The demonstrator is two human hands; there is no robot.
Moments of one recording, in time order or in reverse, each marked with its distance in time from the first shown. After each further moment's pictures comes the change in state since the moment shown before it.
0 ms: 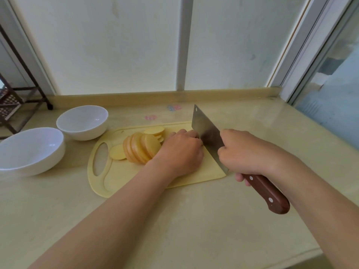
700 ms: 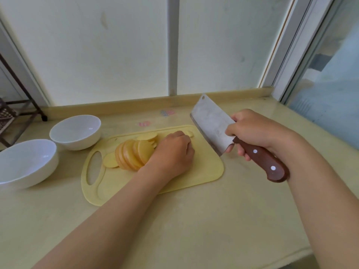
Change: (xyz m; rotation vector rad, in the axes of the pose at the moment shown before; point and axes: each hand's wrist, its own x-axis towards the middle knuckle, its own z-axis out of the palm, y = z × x) left_hand -0.001 0.005 -0.007 -0.227 0.113 -0.142; right_hand 0.030 0.041 -0.032 0.588 0.083 -0.027
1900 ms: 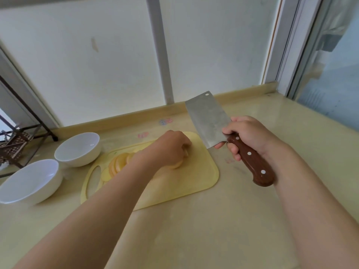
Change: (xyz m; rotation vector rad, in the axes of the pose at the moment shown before) left_hand 0.046 0.014 -0.024 0.224 -0.402 -0.103; right_hand 0.026 0.042 -0.004 0.612 -0.033 -0.132
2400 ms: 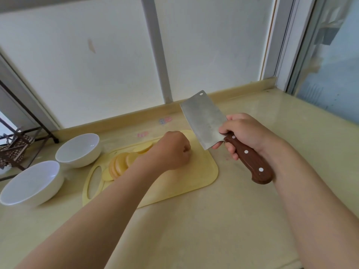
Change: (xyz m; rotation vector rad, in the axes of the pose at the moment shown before) left_hand -0.009 0.009 0.007 0.003 0.079 0.020; right_hand 0.000 0.002 0.001 -0.097 -0.016 0.001
